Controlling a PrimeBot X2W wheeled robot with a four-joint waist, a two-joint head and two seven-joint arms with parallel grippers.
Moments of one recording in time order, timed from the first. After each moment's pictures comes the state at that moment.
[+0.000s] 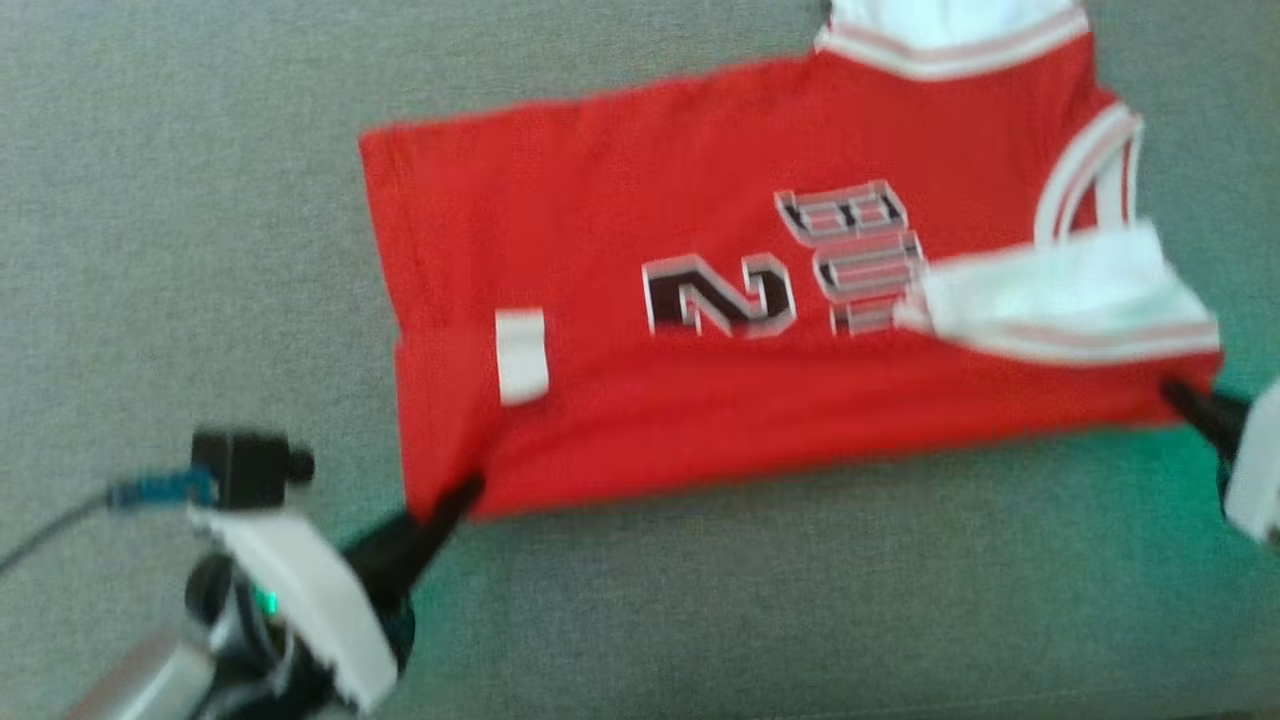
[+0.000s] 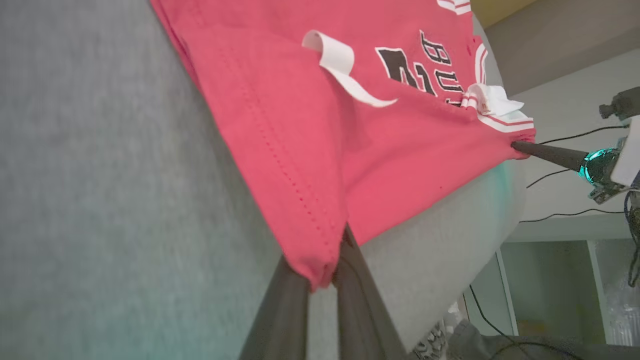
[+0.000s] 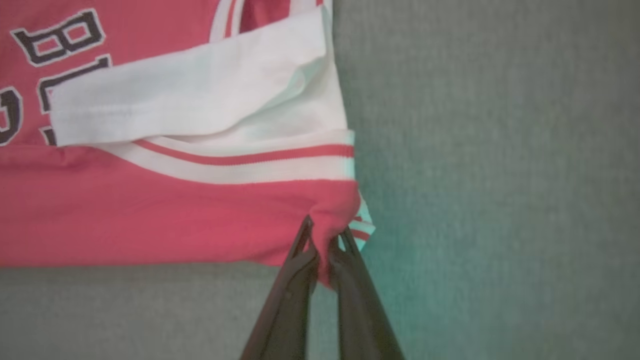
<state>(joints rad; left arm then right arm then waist) -0.18 0.65 -0.60 -0.25 -1.17 0.04 0.44 -0.15 -0.33 -0.20 -0.17 0.52 0.12 1.12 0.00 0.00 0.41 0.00</state>
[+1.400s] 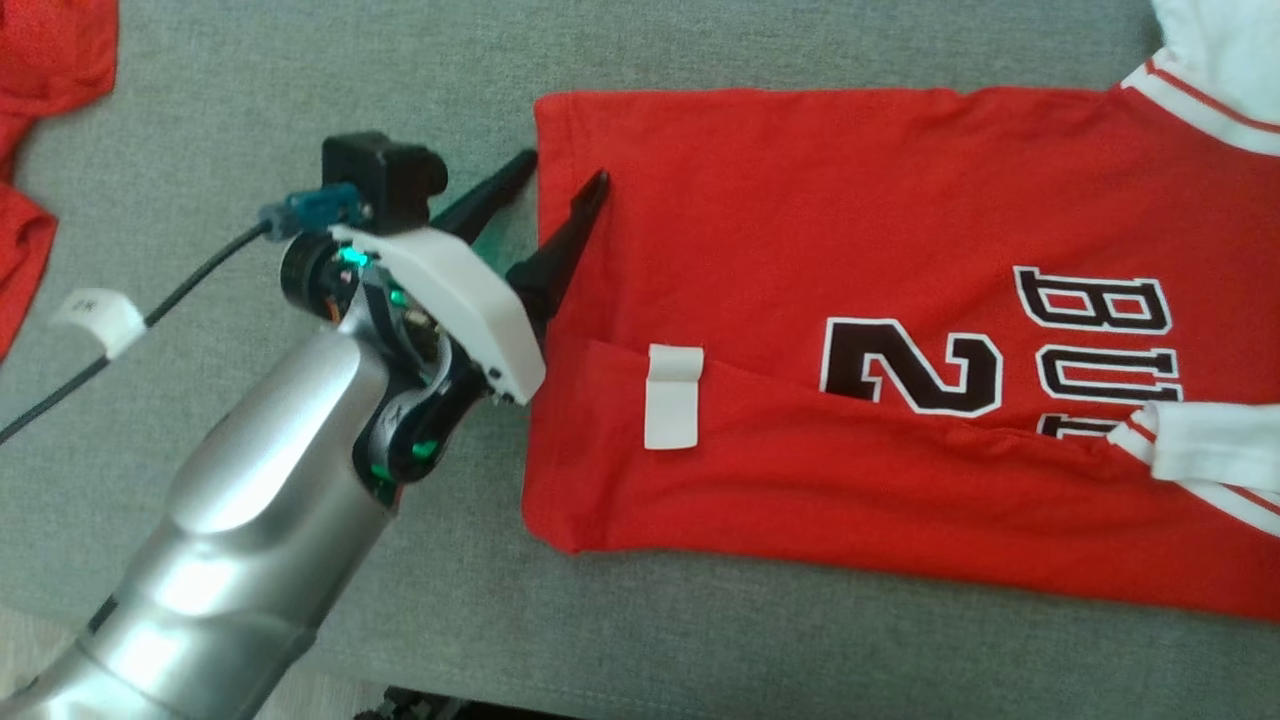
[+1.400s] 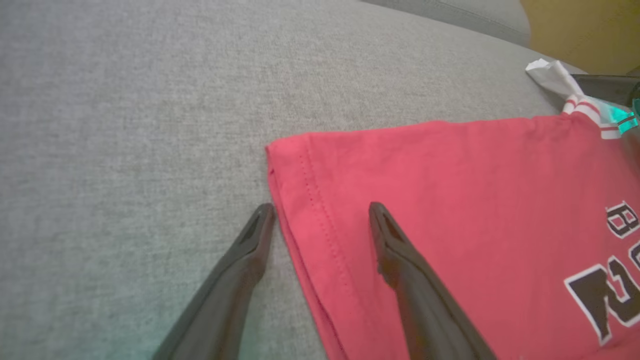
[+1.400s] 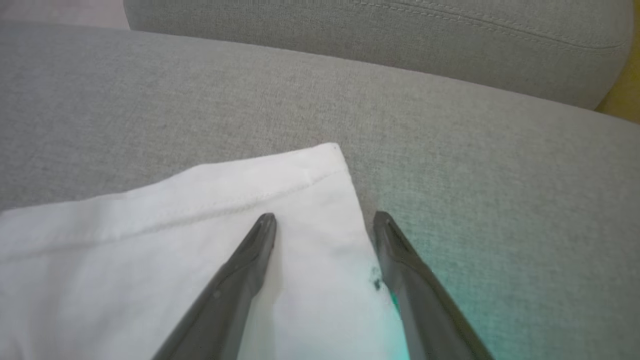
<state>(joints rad) -0.72 0.31 -0.71 0.21 -0.85 0.02 0.30 -0.80 -0.45 -0.03 0.33 0.23 0.12 0.74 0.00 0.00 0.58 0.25</state>
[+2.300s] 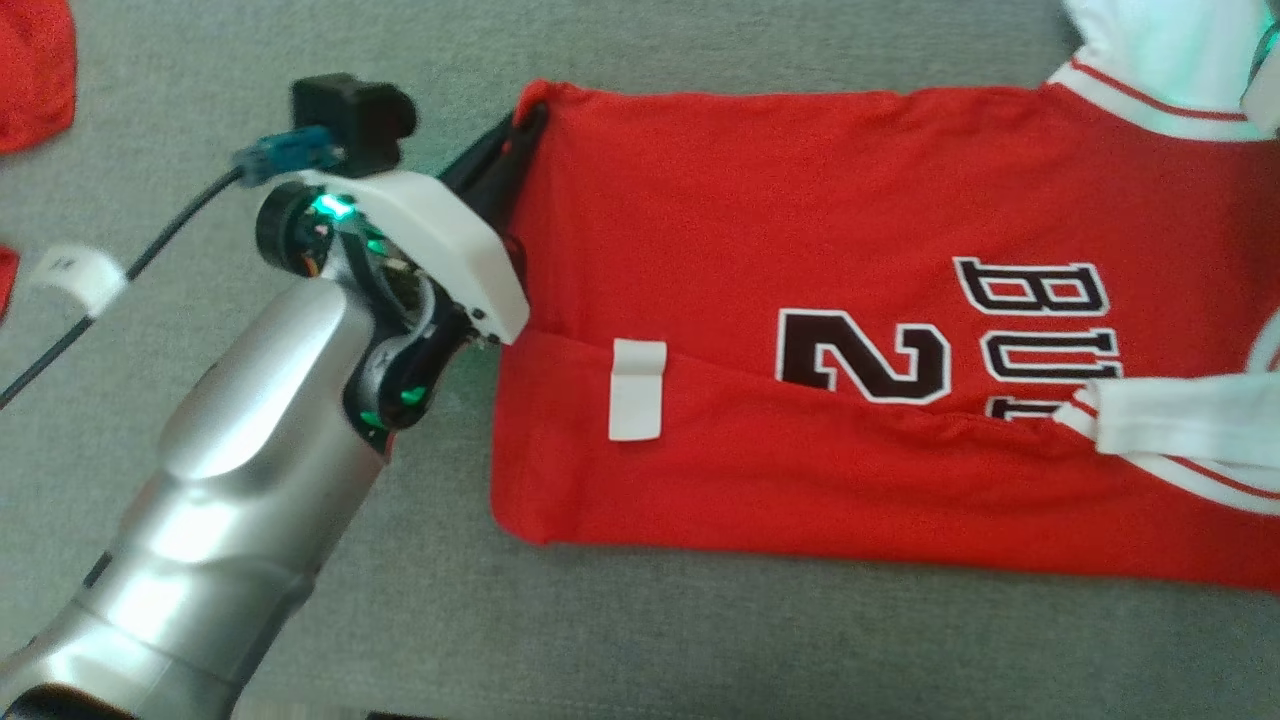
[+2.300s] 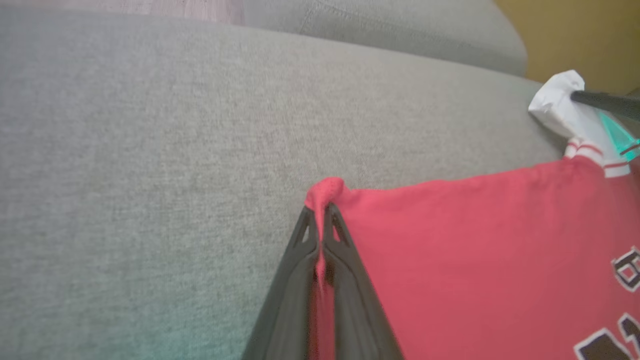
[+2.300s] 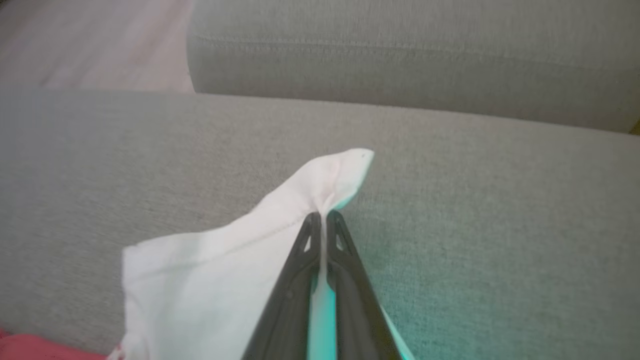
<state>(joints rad) -0.81 0.28 -0.70 0.35 -0.85 -0.01 0.26 -0.85 -0.41 0.07 0.39 0.37 0.12 0.64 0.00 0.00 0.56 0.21</state>
